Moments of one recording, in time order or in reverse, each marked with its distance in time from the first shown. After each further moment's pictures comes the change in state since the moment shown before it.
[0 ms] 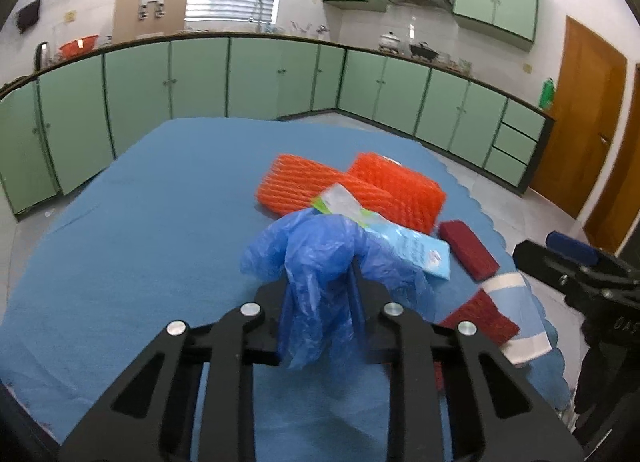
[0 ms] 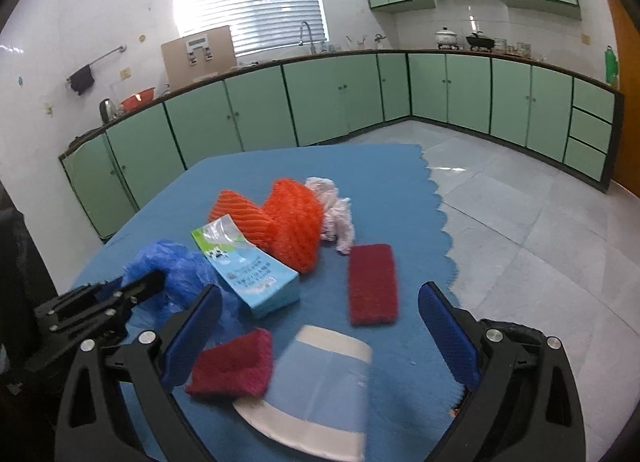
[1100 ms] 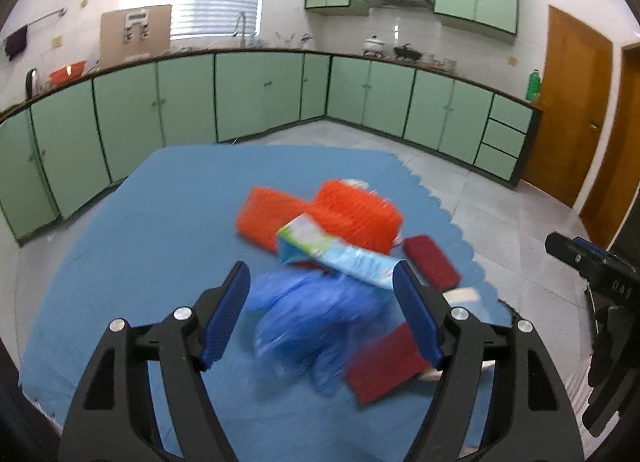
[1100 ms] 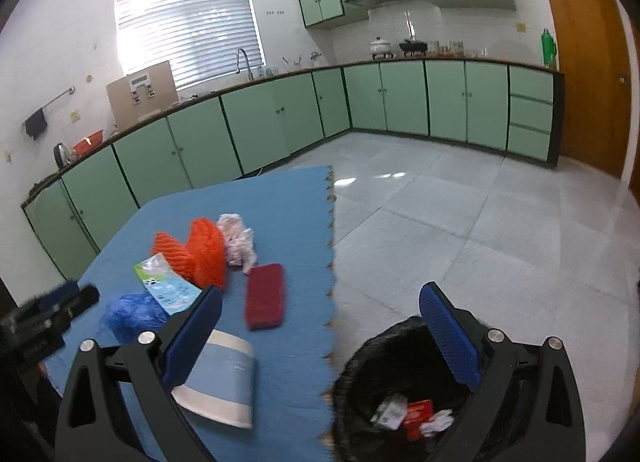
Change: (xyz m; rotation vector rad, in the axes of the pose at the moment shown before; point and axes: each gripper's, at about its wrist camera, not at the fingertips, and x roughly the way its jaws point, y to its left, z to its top) left arm -0.027 -0.034 0.014 0.069 -0.005 -0.013; right arm -0.055 -0.071 -0.001 0.175 -0.069 -0.164
